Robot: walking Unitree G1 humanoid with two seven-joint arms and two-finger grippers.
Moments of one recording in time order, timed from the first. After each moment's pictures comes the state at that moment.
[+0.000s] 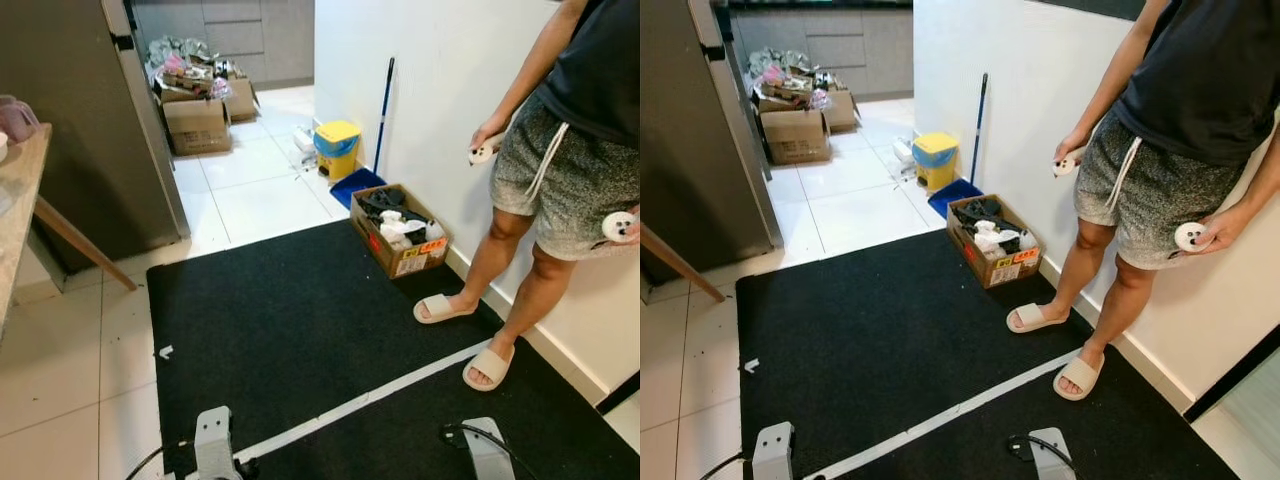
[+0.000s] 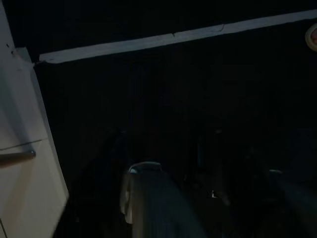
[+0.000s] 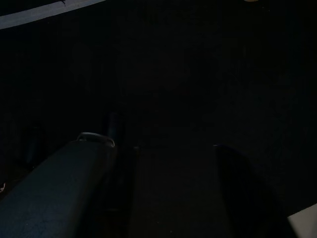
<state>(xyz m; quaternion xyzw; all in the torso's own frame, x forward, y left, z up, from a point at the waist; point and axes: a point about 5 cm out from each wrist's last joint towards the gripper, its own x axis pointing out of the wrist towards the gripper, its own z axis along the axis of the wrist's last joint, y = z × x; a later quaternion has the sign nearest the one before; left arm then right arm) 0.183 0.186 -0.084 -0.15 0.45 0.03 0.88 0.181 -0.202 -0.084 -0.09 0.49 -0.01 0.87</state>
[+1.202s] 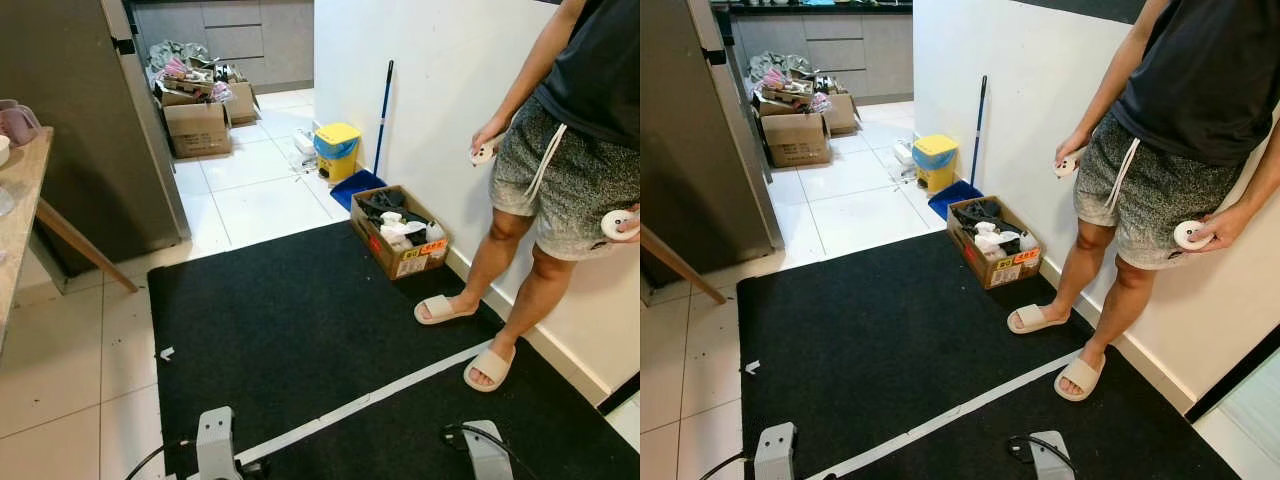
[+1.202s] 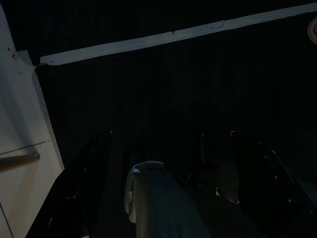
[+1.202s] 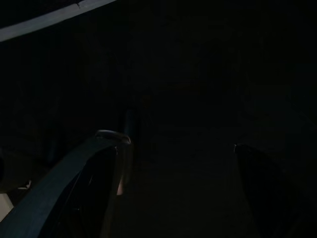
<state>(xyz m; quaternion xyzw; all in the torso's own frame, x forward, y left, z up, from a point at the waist) 0.182 0.185 -0.084 -0.14 0.46 0.02 0.88 0.178 -0.200 -0.086 -0.05 0.50 0.00 0.87</state>
